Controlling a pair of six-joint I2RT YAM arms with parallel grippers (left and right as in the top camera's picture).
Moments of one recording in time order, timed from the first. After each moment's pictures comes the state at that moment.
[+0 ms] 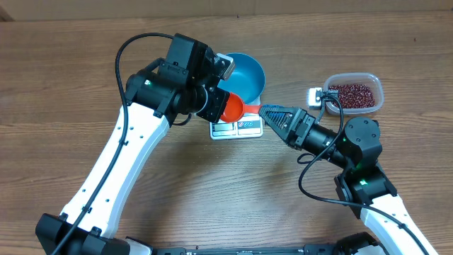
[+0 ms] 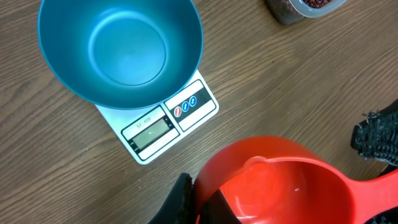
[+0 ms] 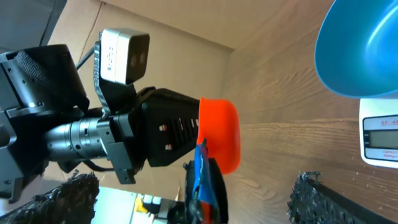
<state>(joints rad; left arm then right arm) -0.41 1.60 1.59 -1.05 0.30 0.00 0.30 1.02 0.58 0.33 -0.71 1.17</state>
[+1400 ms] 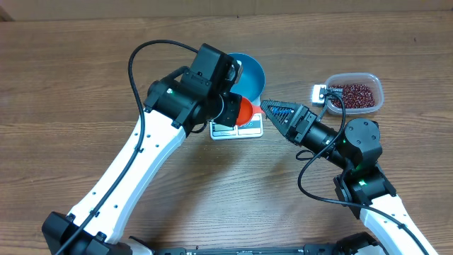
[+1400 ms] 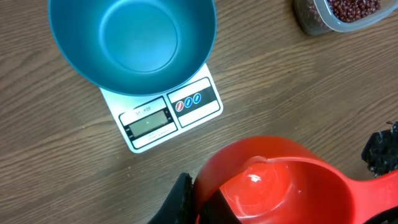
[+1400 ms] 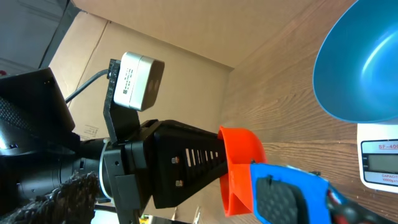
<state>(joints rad) -0.54 1.60 1.59 -1.04 0.11 -0.25 0.31 1.02 0.58 0.37 -0.63 1.17</state>
